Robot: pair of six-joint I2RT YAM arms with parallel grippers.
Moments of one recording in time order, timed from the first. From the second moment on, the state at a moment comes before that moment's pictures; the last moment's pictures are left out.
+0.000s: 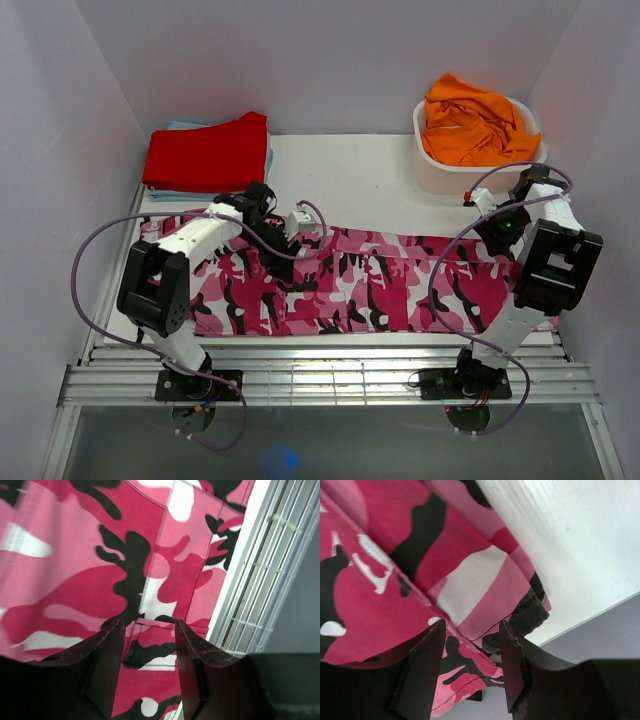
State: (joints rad) left arm -0.38 1.68 1.25 -0.92 0.71 0.64; right arm -0.33 1.80 1.37 -1.01 -0.26 -1.23
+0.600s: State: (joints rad) left arm -0.64 1.80 1.12 -0.77 0.56 0.64; right arm -0.33 1.93 1.36 -0.74 -0.13 -1.21
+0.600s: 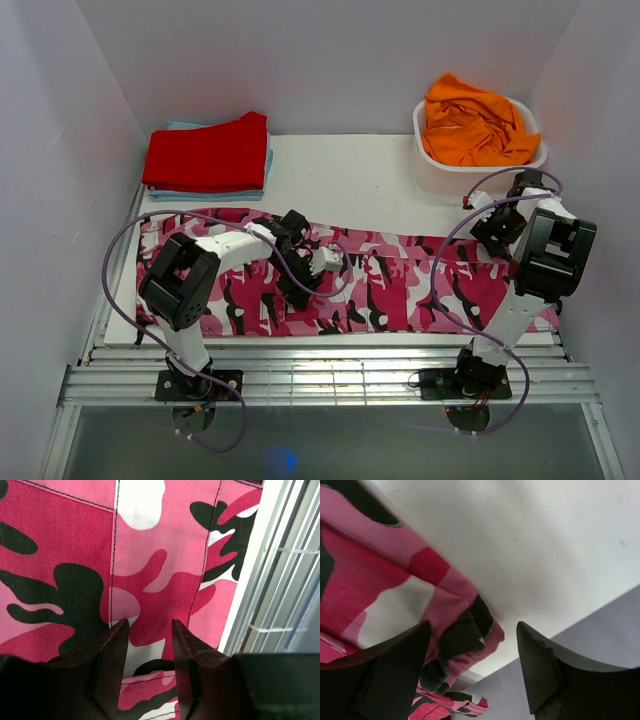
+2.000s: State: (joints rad) left arm -0.12 1.63 1.50 -0.78 0.63 0.47; right arm -0.37 1.49 1.31 -0.51 -0.33 -1.29
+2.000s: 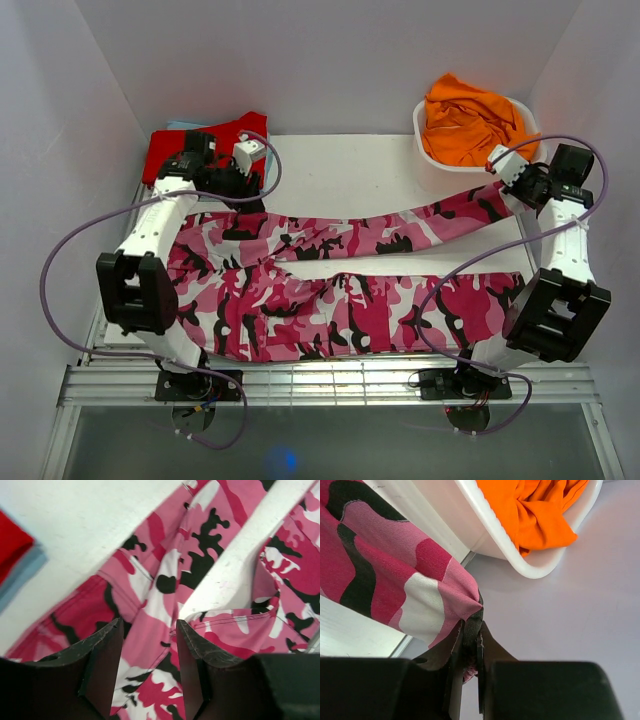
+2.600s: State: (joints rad) left arm -0.46 2.08 1.60 -0.68 0.51 0.33; right arm -0.37 1.60 1.25 -0.51 -0.27 -1.31
